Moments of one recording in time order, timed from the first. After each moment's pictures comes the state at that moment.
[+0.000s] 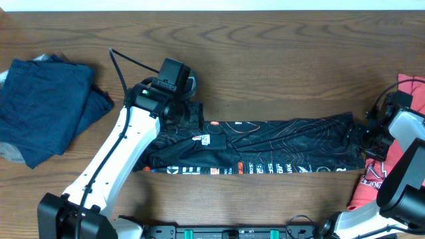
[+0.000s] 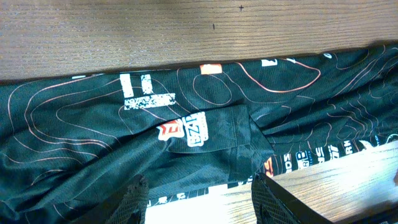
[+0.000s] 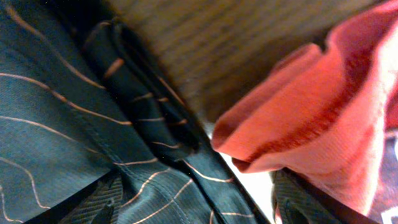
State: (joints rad) left arm -0.38 1.52 1.24 -1.00 0.23 -0.36; right arm -0.47 1.77 0.98 -0.77 0.02 0.04
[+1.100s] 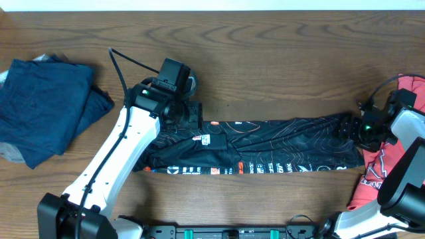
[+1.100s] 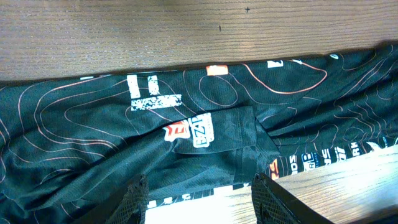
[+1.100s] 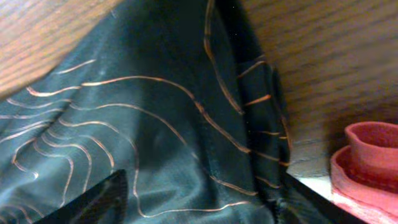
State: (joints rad) left arm -0.38 1.52 1.24 -1.00 0.21 -0.36; right arm -0.48 1.78 1.00 -0.75 -0.27 -0.11
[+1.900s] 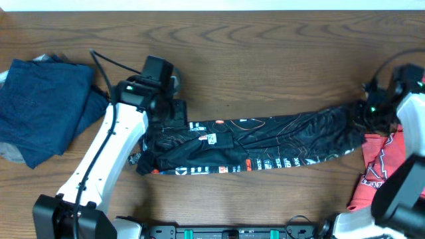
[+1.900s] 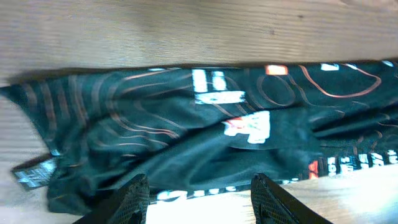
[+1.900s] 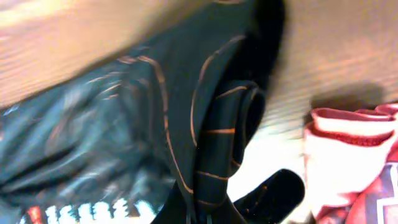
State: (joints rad) left arm -0.27 1.52 1.24 -1.06 0.17 -0.36; right arm -0.35 1.68 1.25 -1.05 -0.19 -0.08
